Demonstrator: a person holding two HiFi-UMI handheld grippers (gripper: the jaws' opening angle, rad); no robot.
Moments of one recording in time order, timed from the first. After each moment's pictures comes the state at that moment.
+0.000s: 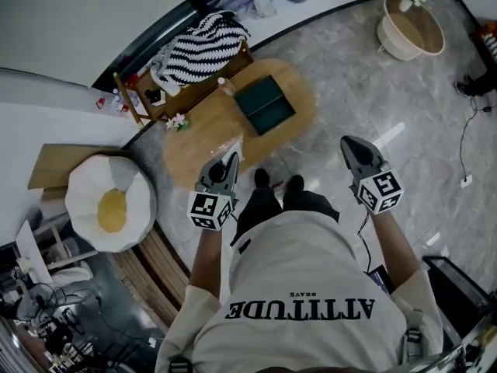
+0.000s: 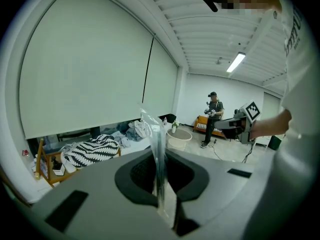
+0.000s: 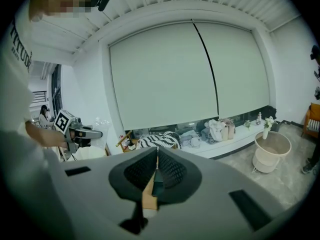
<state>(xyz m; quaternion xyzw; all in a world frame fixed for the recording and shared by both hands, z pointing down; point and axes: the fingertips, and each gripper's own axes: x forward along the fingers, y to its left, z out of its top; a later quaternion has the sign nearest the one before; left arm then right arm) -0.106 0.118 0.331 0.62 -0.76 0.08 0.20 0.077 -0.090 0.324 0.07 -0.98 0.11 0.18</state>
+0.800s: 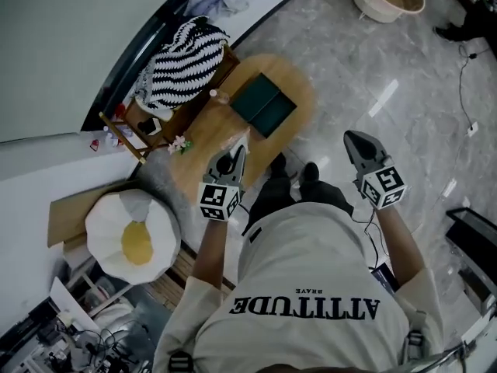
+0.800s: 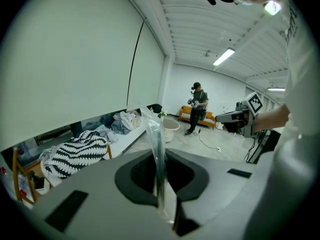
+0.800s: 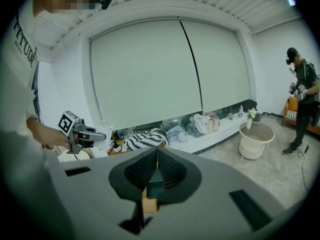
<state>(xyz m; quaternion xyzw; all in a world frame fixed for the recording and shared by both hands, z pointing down) -0.193 0.063 0.387 0.70 -0.67 0.12 0.23 0.028 -0.090 0.358 0.17 -0.96 0.14 0.20</state>
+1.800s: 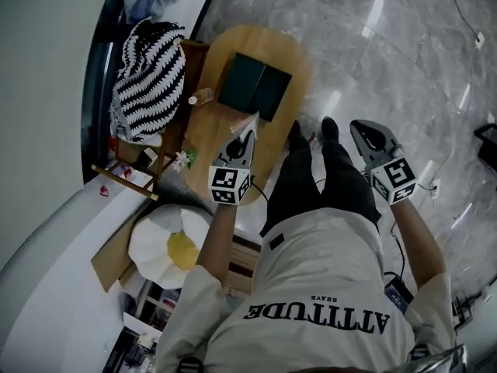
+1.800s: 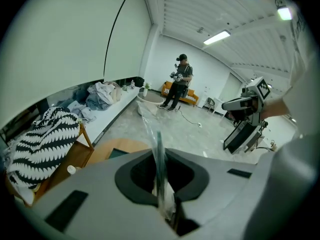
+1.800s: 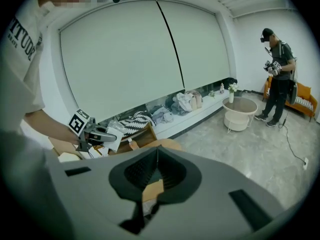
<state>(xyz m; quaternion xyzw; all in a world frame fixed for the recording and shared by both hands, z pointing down) -0.207 -0.019 0.538 0.76 -0.53 0.21 0.32 0.028 -0.097 0.467 0.26 -0.90 0.22 0.27</state>
